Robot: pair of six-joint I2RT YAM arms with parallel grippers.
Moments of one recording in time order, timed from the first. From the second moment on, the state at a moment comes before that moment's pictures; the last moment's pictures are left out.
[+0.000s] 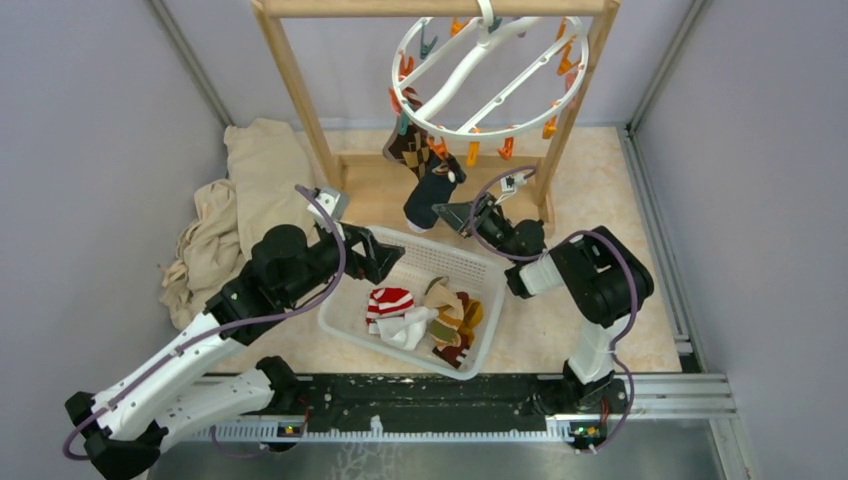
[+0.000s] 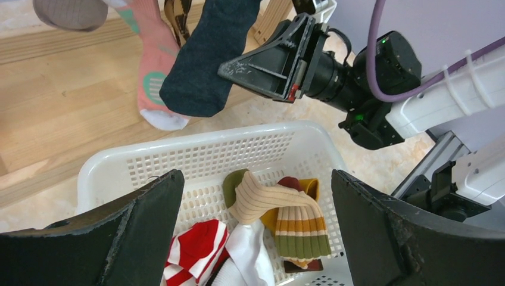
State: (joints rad) left arm -0.84 0.80 0.89 -0.26 -0.09 -0.35; right arm 0.47 1.80 0.58 1.53 -0.39 1.03
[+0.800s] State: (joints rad) left arm -0.57 0.93 0.69 0.18 0.18 -0.37; right arm 0.51 1.54 0.39 1.55 -0.43 1.15
